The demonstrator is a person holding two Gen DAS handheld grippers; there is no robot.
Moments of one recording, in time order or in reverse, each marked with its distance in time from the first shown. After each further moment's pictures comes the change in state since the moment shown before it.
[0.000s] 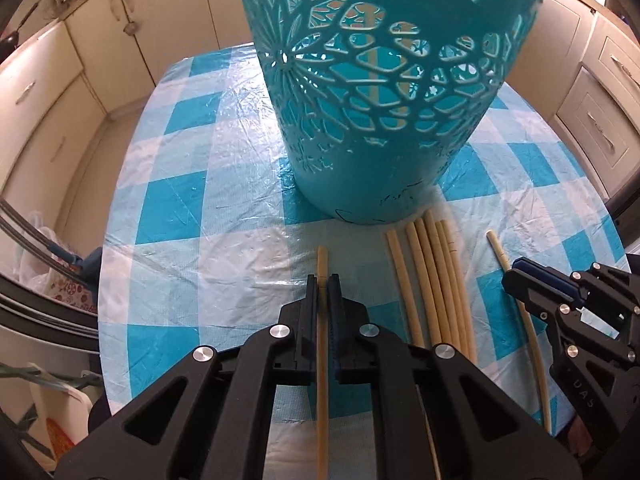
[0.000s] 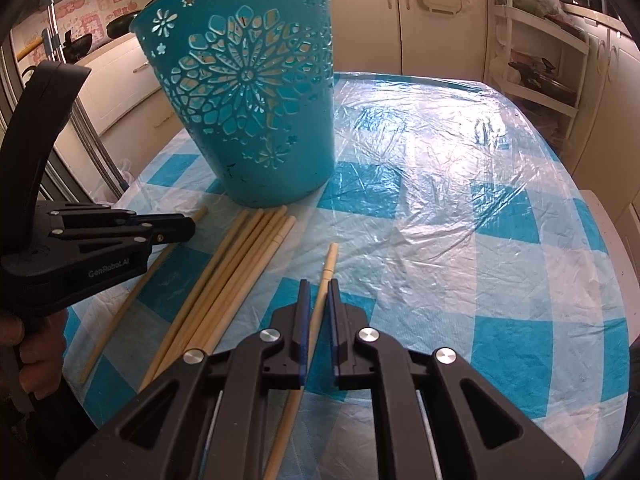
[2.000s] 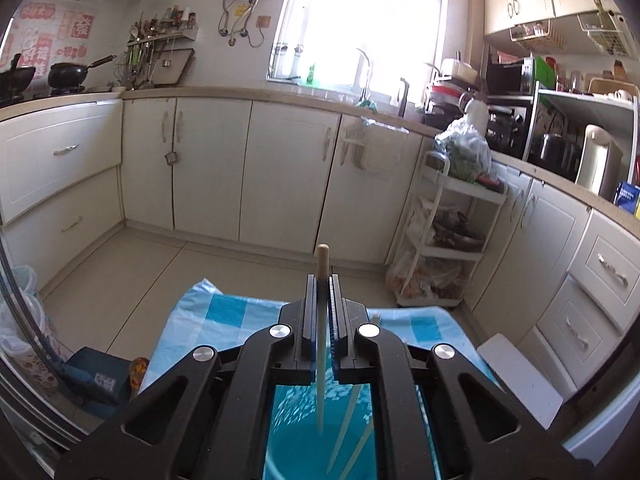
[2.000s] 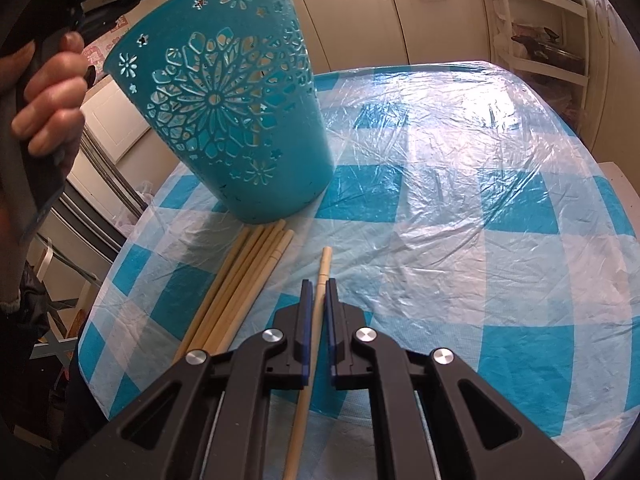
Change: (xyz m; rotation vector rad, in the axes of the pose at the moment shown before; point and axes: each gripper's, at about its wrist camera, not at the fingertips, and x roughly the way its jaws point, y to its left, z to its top) left arm -0.116 0.015 0.132 -0.230 -0.659 -0.031; right arm 0.004 -0.029 0.005 0.108 -0.001 0.134
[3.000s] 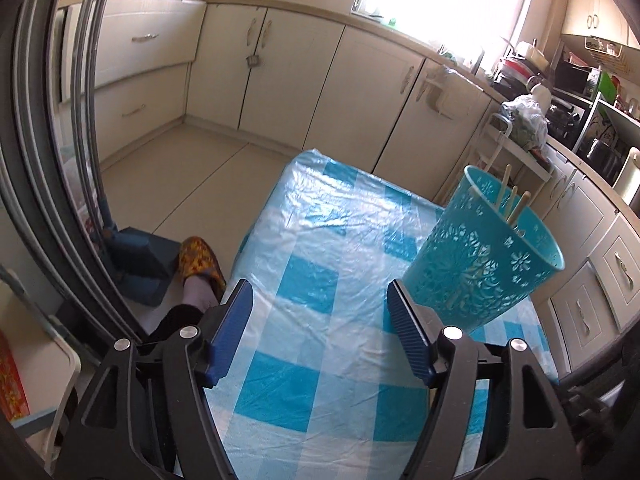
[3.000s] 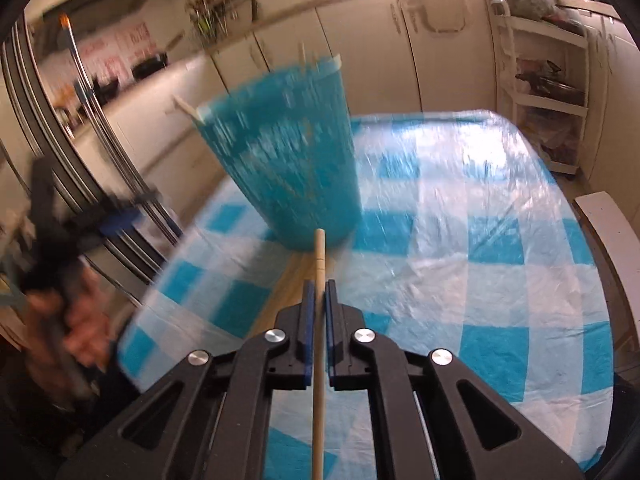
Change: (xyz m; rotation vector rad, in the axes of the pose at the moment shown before) left arm -0.078 0.132 -0.124 -0.232 0.249 0.115; right arm -0.083 0.022 0.021 0.008 -0.160 0.098
